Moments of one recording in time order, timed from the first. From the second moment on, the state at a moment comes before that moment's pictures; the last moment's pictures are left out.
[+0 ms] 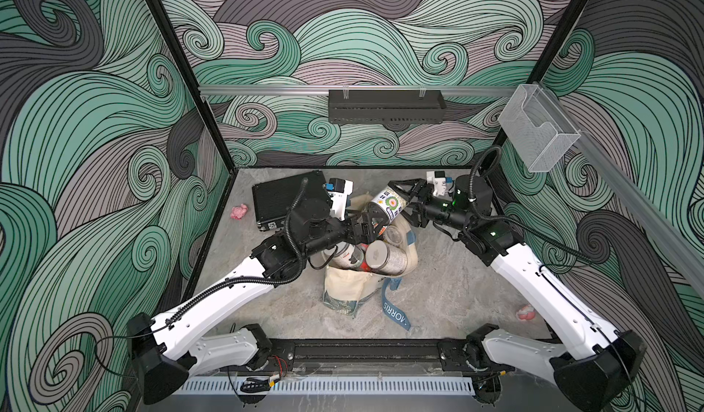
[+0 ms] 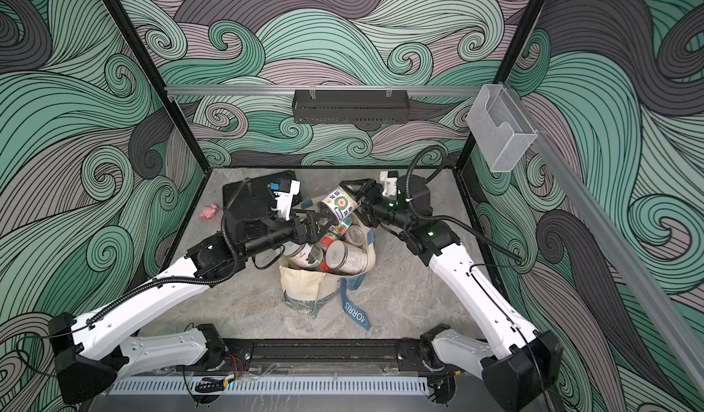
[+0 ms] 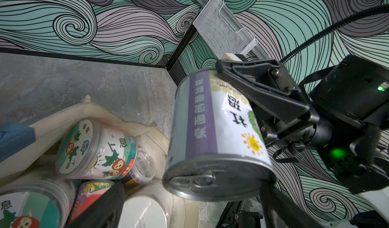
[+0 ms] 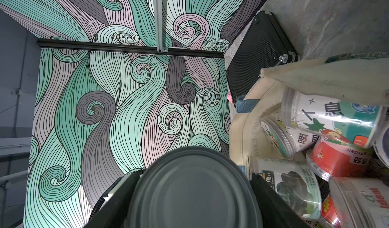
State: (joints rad) left arm -0.83 1.13 1.08 -0.17 0.11 -0.64; right arm 0.47 1.15 1.13 -0.22 -0.48 1.32
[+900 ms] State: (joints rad) left arm -0.83 1.16 1.08 -0.14 0.11 -0.66; right arm 0.43 1.11 1.03 -0.16 -0.47 1.37
